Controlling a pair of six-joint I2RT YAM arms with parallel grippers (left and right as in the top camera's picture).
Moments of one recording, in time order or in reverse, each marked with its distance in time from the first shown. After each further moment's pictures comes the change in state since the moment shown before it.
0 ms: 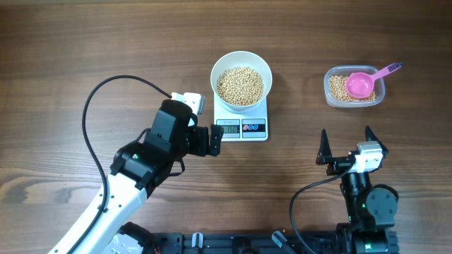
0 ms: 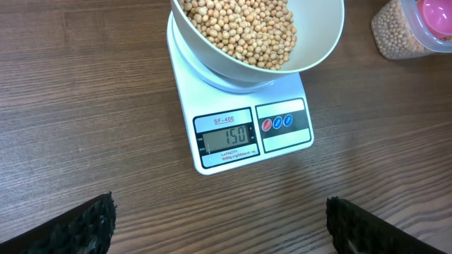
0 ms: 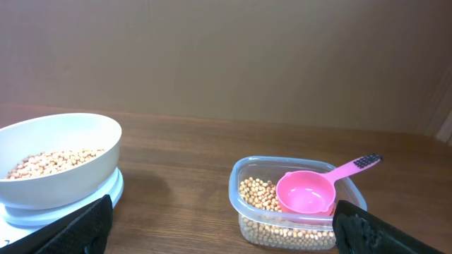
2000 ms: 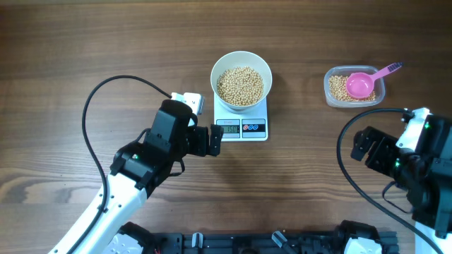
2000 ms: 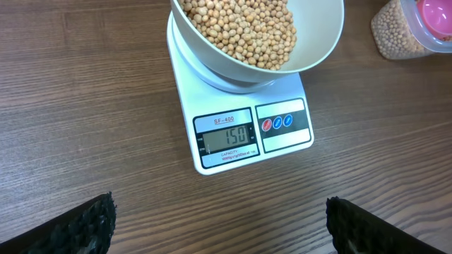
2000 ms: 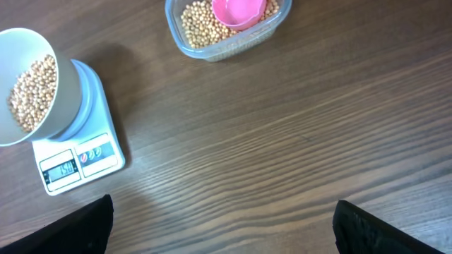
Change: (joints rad) left arm 0.000 0.000 0.000 0.000 0.000 0.000; right arm -0.248 0.837 1.134 -1.270 -0.060 0.279
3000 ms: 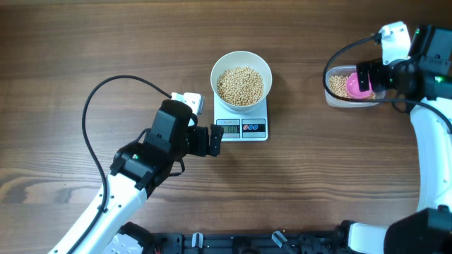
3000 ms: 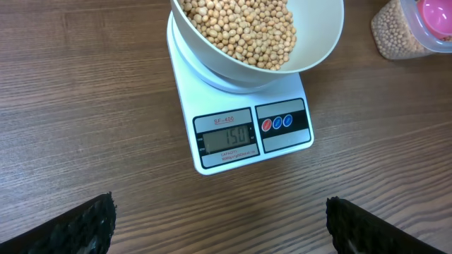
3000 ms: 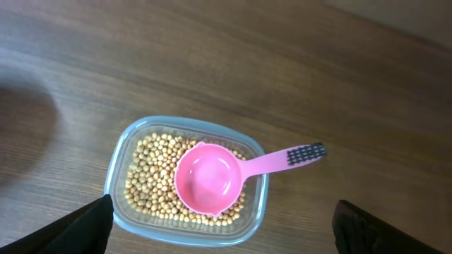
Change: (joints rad) left arm 0.000 0.000 0.000 0.000 0.000 0.000; right arm 0.000 0.631 0.177 0.583 0.018 -0.670
